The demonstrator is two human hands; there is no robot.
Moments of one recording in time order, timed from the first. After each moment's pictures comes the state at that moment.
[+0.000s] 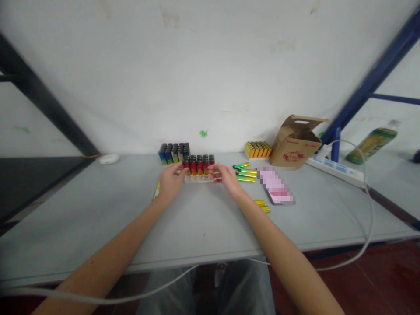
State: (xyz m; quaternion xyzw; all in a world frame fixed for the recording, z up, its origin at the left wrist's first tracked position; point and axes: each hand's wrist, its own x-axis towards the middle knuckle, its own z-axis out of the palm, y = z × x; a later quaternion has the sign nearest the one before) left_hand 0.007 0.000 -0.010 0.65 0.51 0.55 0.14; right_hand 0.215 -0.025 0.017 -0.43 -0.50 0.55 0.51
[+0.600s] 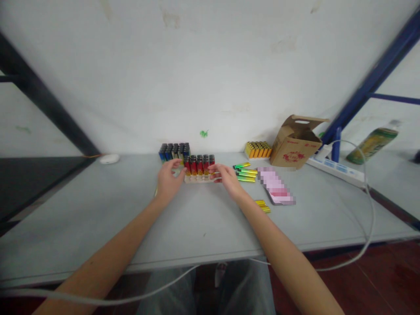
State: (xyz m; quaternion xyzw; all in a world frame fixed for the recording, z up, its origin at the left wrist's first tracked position) left_hand 0.003 -0.001 -0.009 0.67 0.53 0.52 0.02; right_hand 0.215 -0.028 0.018 -0.43 -0.50 0.55 0.52
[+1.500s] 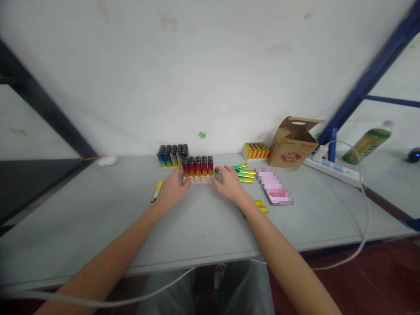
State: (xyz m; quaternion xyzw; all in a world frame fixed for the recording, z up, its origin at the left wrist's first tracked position) left_hand 0.020 -0.025 0.003 0.71 0.65 0.27 0.06; right_hand 0.235 -0.016 -0.008 -0.54 -0.78 0.07 0.30
